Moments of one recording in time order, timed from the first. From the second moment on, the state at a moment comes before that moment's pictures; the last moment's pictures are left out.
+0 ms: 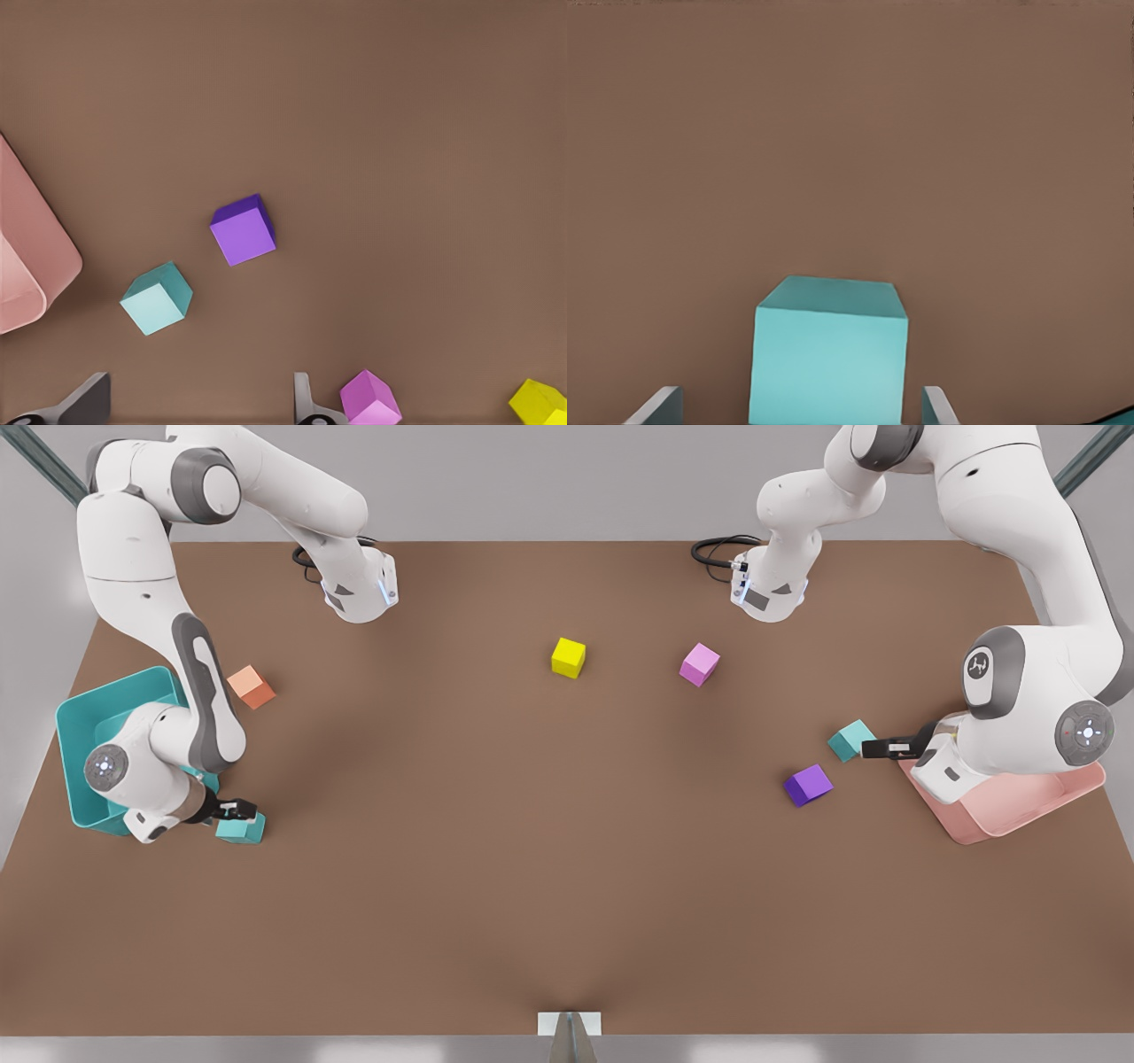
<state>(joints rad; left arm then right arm) 0.17 0.28 -0.15 -1.51 -0.02 1.46 -0.02 -0.42 0.51 0.17 -1.90 -0.10 2.39 -0.24</state>
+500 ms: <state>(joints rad) 0.17 0.28 -0.15 -1.51 -0.02 1.45 -0.02 -0.43 0.61 0.17 -1.90 -0.10 2.47 -0.25</state>
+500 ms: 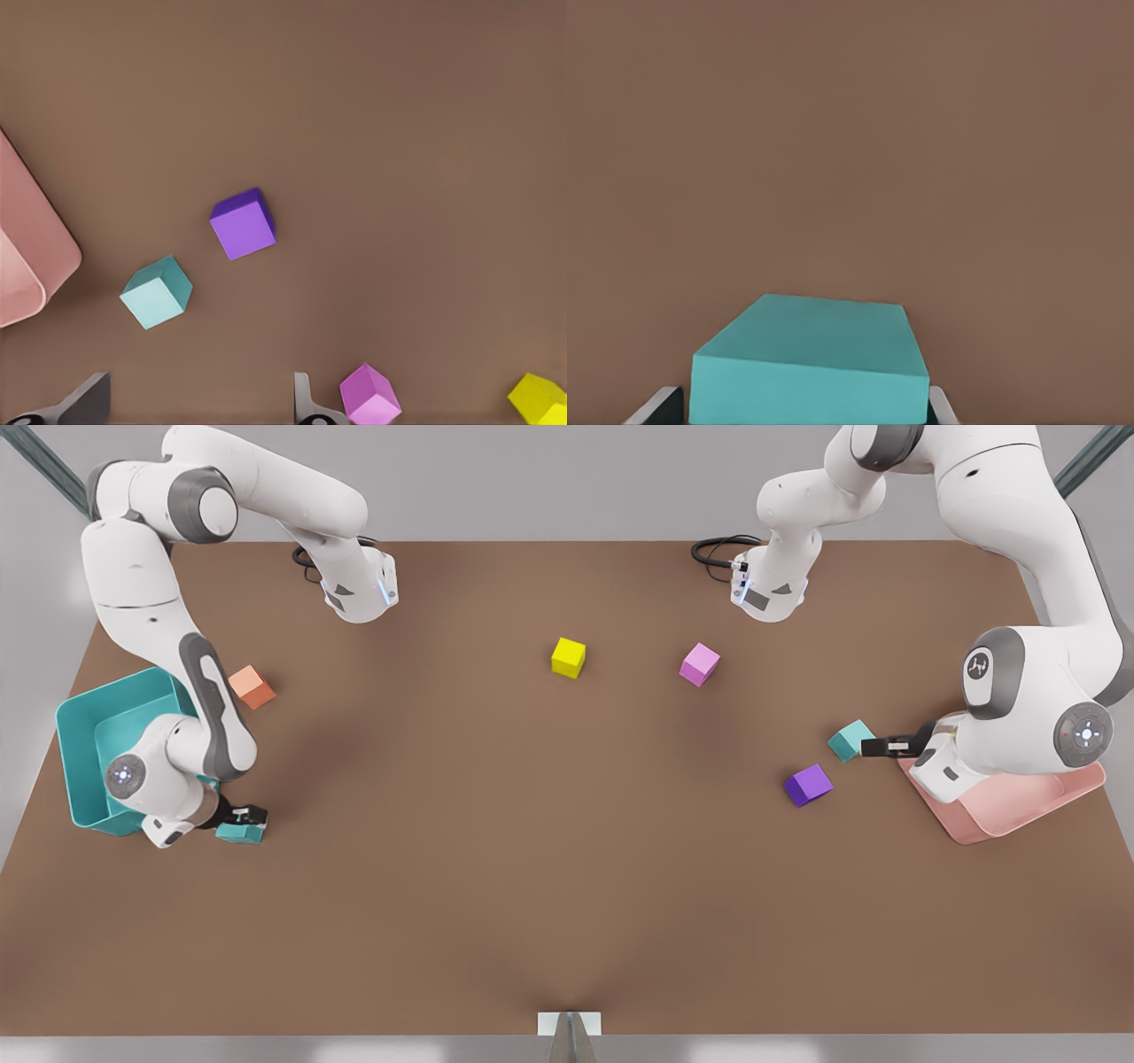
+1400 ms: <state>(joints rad) 0.22 0.19 0.13 -2.15 -0.06 1.98 0.05 0.53 0.90 0.25 -1.30 -0.07 2.46 0.27</state>
